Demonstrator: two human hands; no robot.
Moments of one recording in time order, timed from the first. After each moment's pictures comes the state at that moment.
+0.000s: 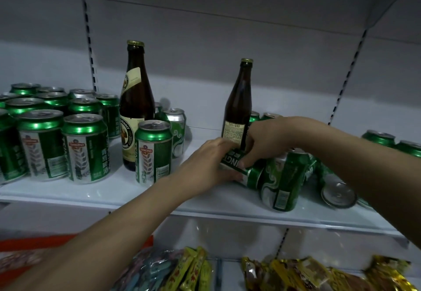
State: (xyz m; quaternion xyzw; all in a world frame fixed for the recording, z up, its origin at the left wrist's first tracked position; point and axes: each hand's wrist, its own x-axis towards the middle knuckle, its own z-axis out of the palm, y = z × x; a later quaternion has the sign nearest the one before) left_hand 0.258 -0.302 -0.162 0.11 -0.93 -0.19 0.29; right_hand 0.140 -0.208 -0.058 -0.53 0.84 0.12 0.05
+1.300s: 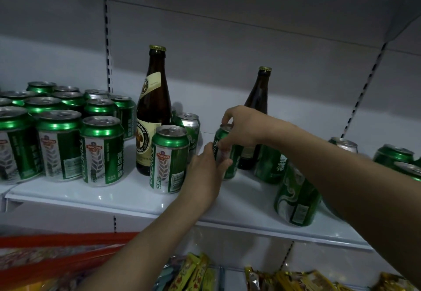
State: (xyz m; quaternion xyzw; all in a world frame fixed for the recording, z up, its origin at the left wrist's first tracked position) left_hand 0.261 -0.316 -0.190 0.31 -0.82 -0.30 0.38; right_hand 0.179 -0.259 -0.056 -0.57 0.82 -0.10 -0.02
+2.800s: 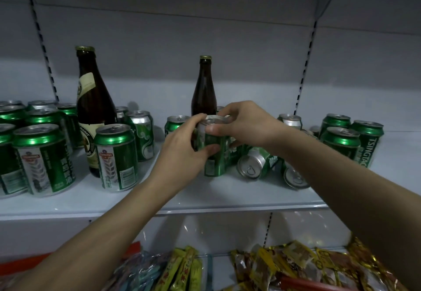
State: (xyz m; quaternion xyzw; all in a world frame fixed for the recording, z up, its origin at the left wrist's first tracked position) left_hand 0.251 -0.260 -0.147 0.16 -0.83 -0.28 0.45; right_hand 0.125 -0.161 -0.080 -0.52 0.73 -0.43 0.12
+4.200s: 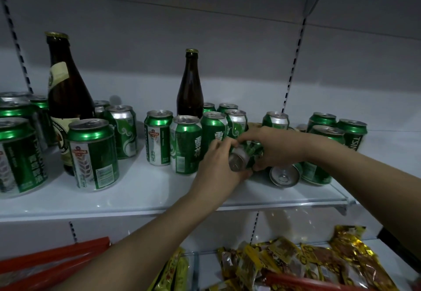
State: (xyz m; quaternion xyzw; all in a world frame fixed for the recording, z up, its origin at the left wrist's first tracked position) left_hand 0.185 -0.205 -0.176 0.17 -0.87 -0.33 0.34; right_hand 0.058 -0.116 -0.095 -0.60 0.80 -0.02 0.02
